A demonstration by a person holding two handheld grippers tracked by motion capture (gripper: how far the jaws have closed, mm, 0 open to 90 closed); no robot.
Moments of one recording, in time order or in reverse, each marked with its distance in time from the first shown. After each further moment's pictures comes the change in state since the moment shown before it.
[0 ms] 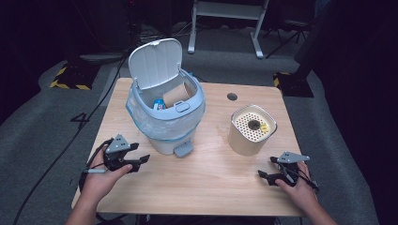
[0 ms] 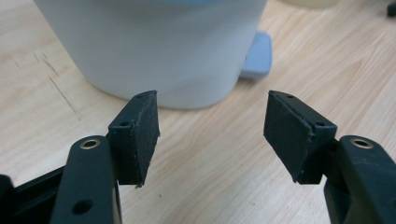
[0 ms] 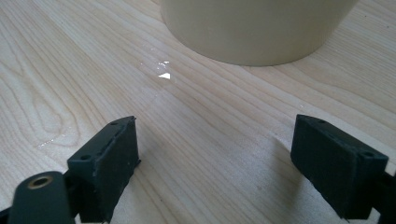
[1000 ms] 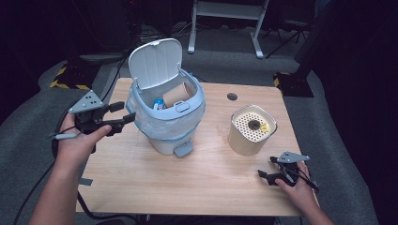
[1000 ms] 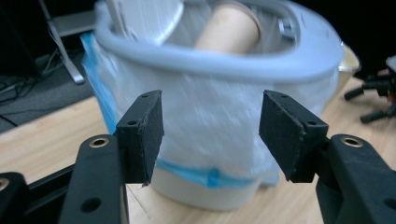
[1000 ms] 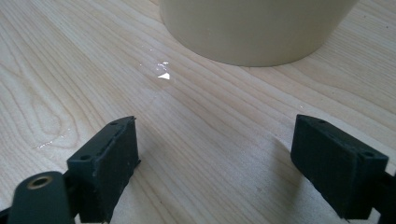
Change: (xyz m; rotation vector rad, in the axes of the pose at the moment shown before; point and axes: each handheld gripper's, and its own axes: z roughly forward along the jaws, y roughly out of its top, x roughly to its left) left arm 0.037 0.102 -0.074 -0.244 0.035 0.012; right arm 0.000 0.000 0.001 -0.001 -0.001 0.002
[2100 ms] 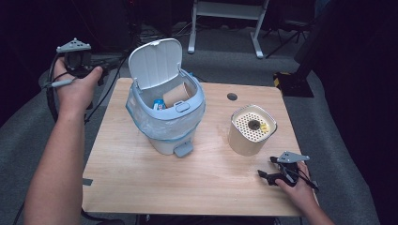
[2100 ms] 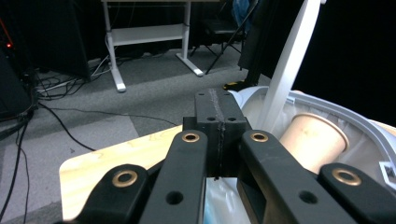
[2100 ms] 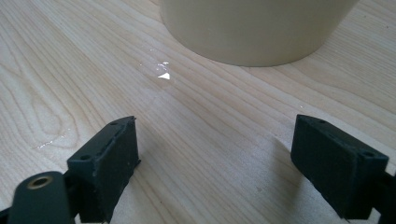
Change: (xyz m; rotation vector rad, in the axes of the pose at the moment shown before) left arm 0.066 0.086 0.019 -0.047 0.160 -0.140; right arm 0.000 0.000 0.000 0.000 0.000 0.000
